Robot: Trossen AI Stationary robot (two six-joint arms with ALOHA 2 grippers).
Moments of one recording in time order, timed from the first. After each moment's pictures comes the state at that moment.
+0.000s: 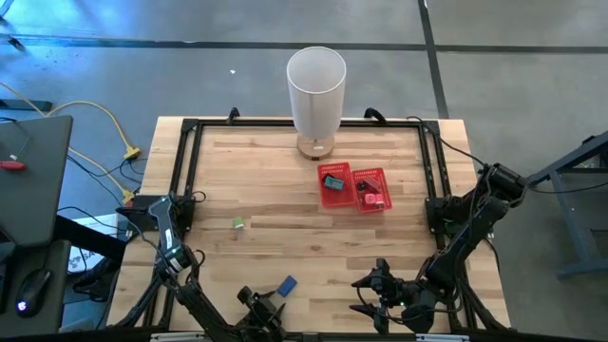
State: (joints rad) left arm -0.95 2.48 1.90 -1.21 -0.85 -1.84; right arm 0.93 1.61 1.03 -0.12 0.73 1.02
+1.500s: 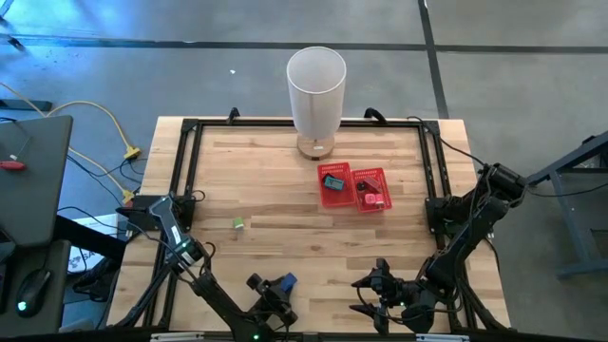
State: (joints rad) left arm -0.84 2.49 1.89 -1.23 -0.98 -1.77; right arm 0.93 1.61 1.03 -0.12 0.73 1.02
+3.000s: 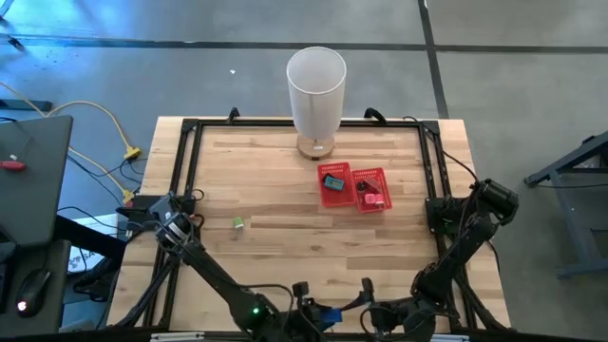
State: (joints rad) left arm -0.75 2.21 1.89 -0.33 -0.77 -0.57; right arm 0.95 1.77 1.03 0.40 0.71 0.39
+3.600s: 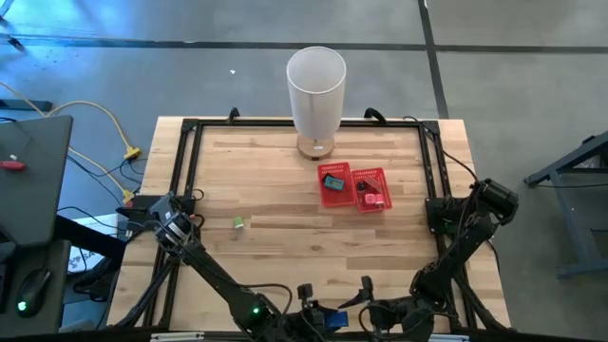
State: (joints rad) left arm -0.74 2.21 1.89 -0.18 -0.79 -0.47; right arm 0.95 1.77 1.03 0.39 0.73 0.39
